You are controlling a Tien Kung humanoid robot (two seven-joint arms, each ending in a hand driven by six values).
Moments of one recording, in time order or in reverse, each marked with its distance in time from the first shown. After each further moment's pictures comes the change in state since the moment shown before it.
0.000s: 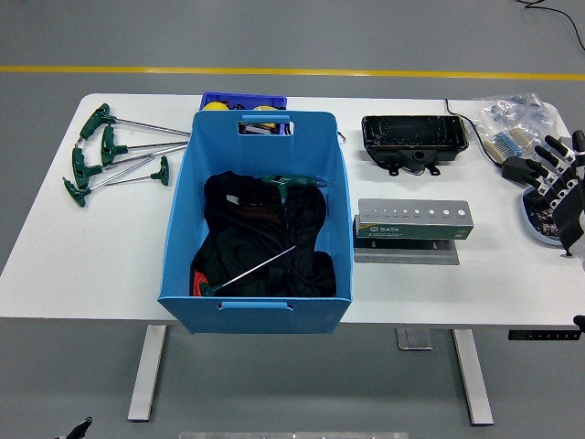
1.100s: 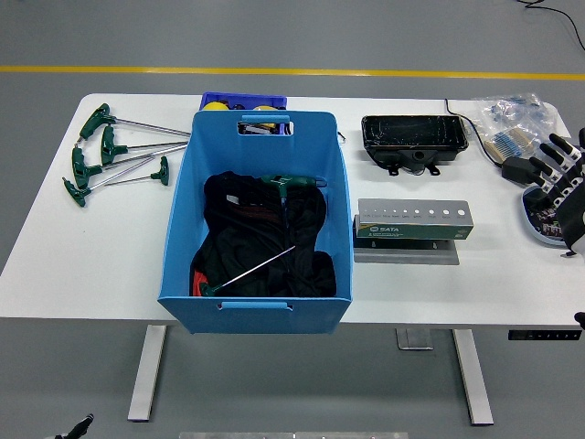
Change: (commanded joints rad) left arm -0.004 -0.001 0.018 0.000 -0.024 0.001 -0.003; right arm 0.007 0.006 0.007 -0.008 0.019 -0.003 0.002
